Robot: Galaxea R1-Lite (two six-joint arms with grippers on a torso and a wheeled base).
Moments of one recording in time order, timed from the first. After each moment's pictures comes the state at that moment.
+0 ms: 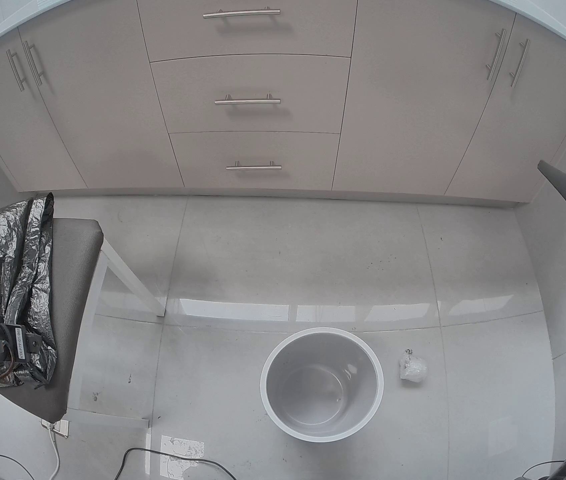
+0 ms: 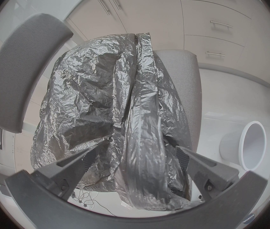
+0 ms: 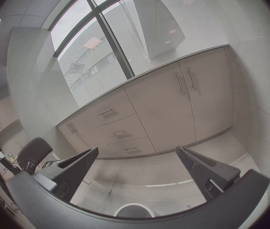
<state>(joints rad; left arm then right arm) 0.22 1.31 -0.50 -0.05 0.23 0.06 0.21 1.11 -0.57 -0.70 0.06 0.32</state>
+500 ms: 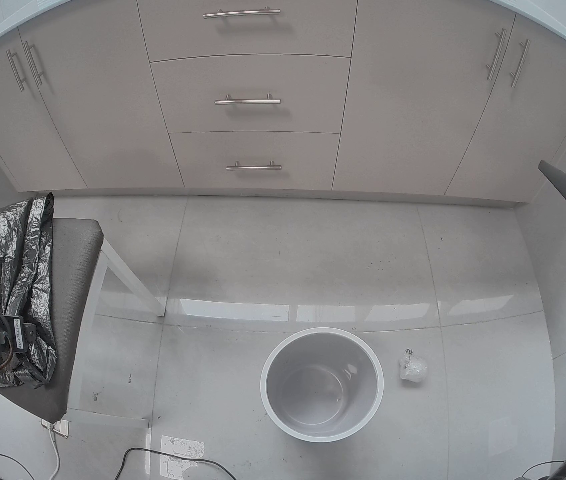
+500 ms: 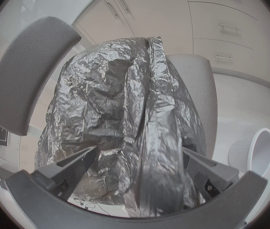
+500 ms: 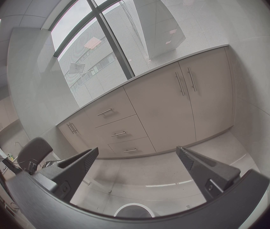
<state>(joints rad) 0.24 1.36 -0.49 -0.16 0.30 0.07 0.21 1.10 -0.57 -0.70 0.06 0.32</state>
